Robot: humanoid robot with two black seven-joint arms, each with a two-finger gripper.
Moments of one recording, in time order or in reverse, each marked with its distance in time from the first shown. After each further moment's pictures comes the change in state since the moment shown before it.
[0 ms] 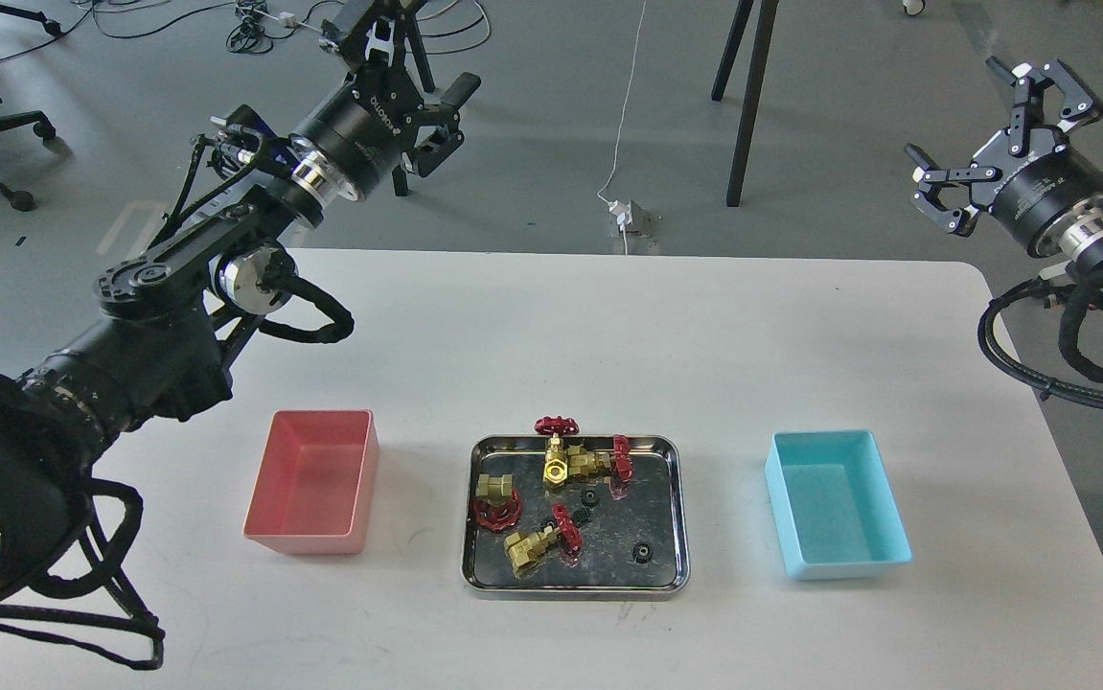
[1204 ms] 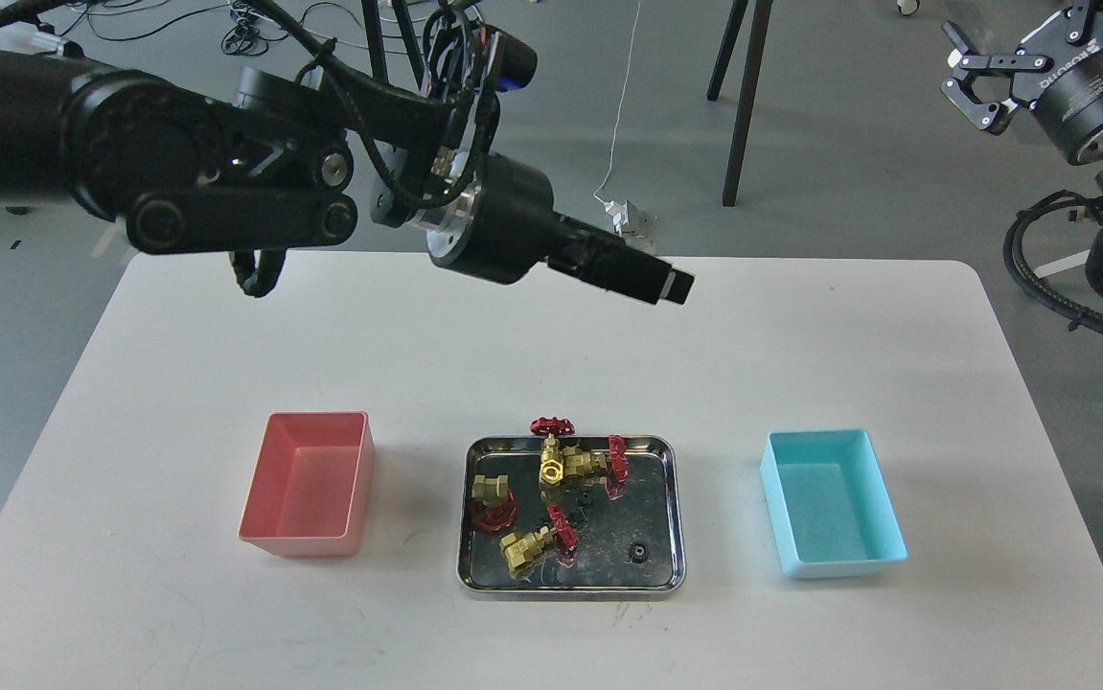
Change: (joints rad) left arm -0.994 0.108 1.428 -0.855 0.427 0.318 0.000; right arm 0.055 -0.017 0.179 0.046 0.001 -0.013 0.003
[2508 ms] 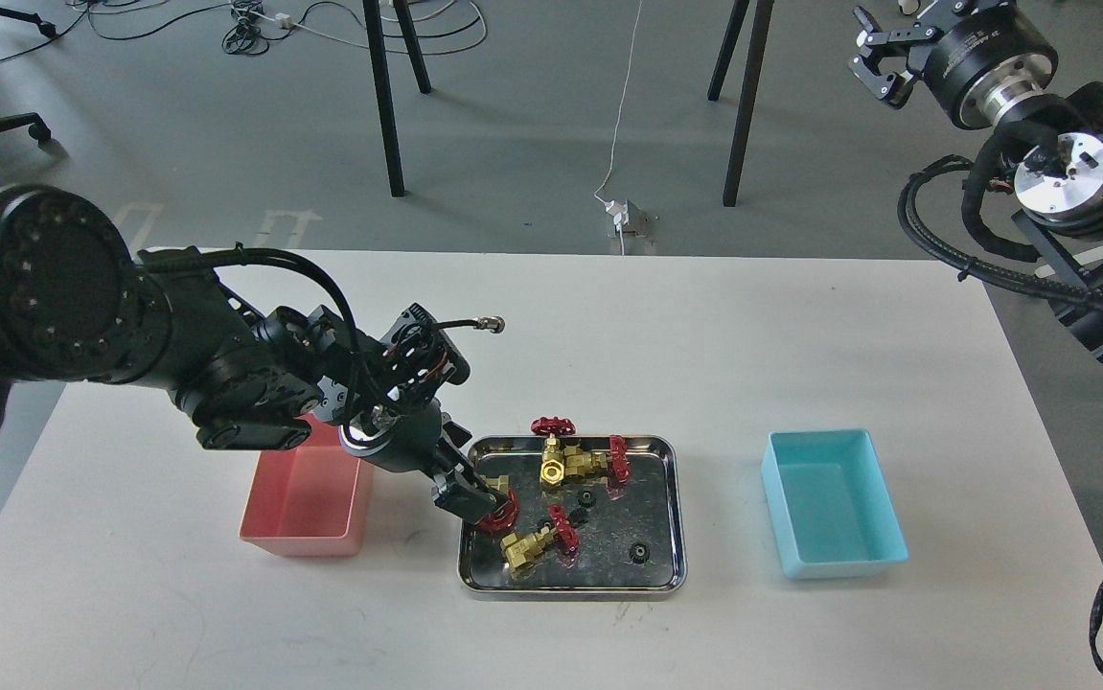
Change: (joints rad) left arm 0.445 -0.241 0.353 0.270 0.168 0.248 0.000; right arm 0.123 0.187 0.002 -0.037 -0.002 -0.324 -0.043
